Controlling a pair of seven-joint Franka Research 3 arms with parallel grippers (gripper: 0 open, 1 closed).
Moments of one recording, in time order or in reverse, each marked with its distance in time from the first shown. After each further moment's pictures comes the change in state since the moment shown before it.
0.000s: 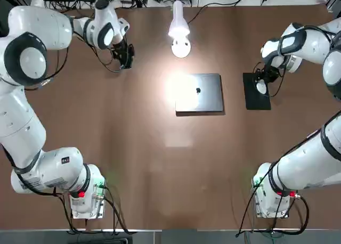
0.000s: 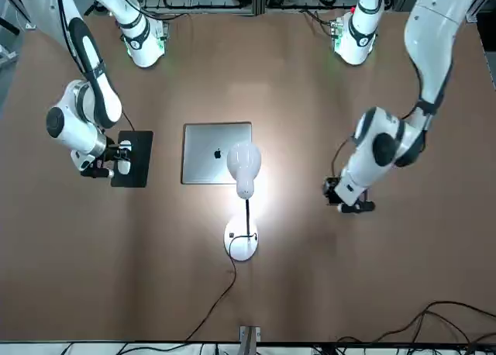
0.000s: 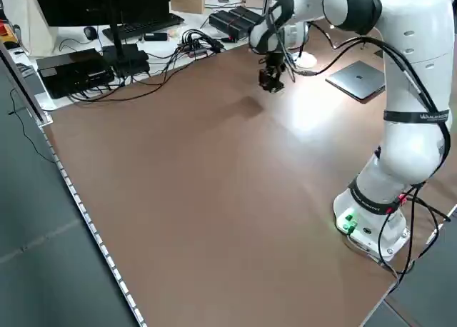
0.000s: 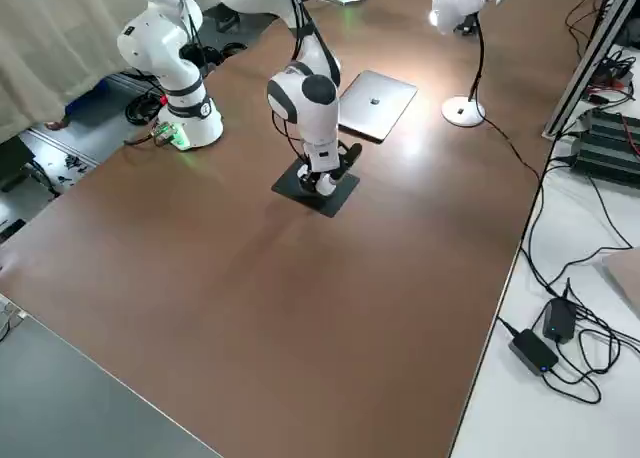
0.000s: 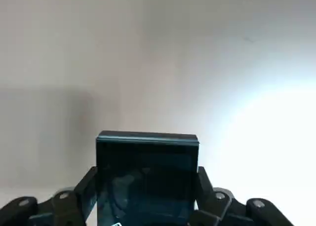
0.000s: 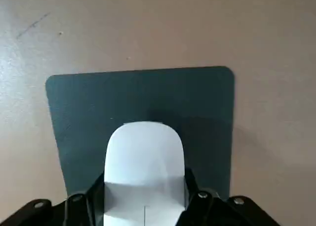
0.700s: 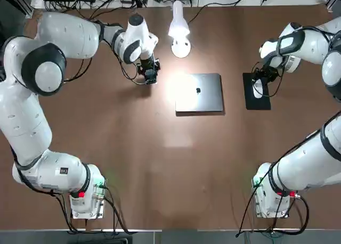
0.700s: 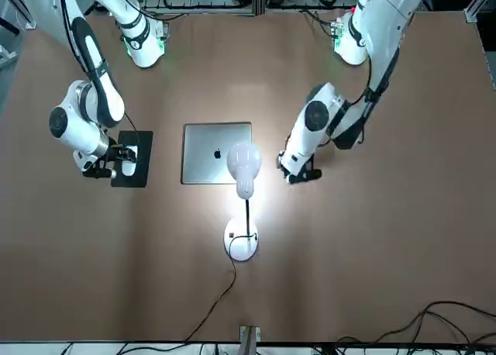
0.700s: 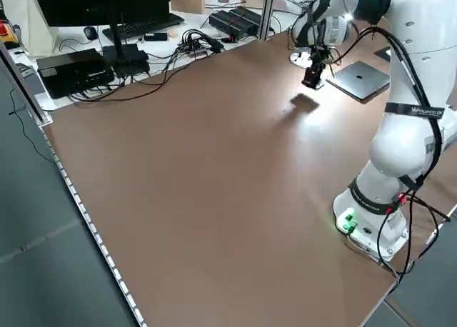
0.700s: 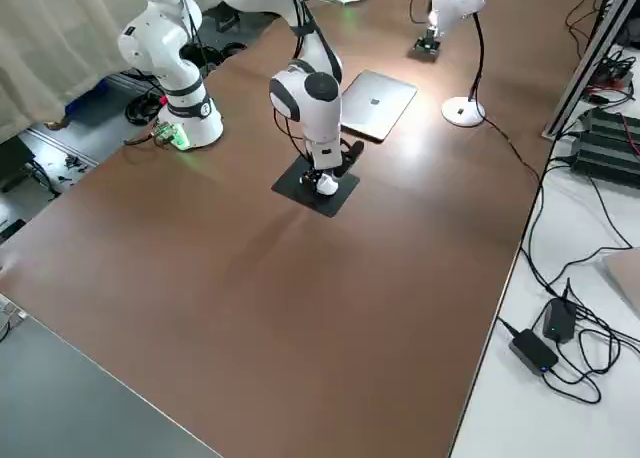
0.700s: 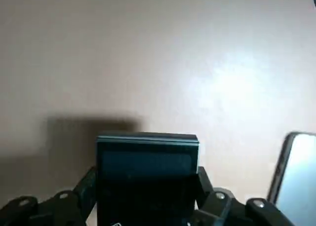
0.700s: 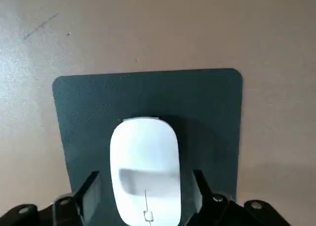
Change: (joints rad) left arm -0.293 0.004 0.002 -0.003 0.000 0.000 -0.350; right arm 0.010 0.000 -0.001 -0.001 0.000 0.004 0.005
